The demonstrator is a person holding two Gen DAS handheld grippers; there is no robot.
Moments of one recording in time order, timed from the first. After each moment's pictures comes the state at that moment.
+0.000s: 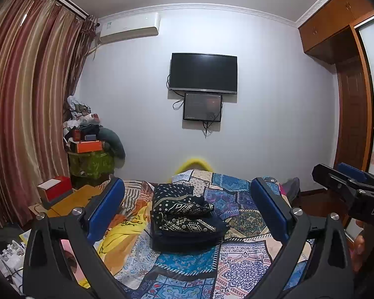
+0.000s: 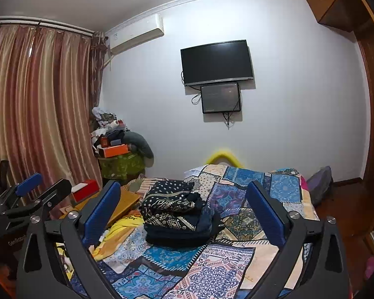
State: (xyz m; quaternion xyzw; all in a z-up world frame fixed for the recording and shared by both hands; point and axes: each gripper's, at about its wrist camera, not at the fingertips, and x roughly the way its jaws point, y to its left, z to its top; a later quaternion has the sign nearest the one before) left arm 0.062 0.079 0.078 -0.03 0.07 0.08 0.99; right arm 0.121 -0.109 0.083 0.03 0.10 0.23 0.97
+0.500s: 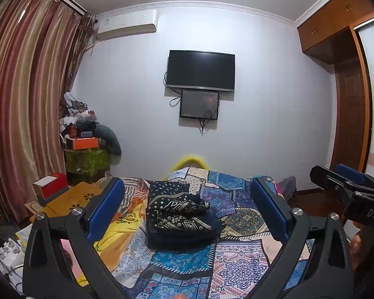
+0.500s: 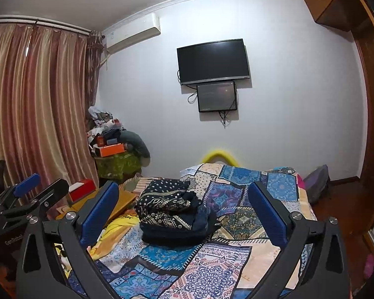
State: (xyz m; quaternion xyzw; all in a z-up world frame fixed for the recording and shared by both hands) left arm 0.065 0.083 0.074 -0.04 0.08 0.07 0.99; right arm 0.123 -0.111 0.083 0.03 0.11 0.22 0.97
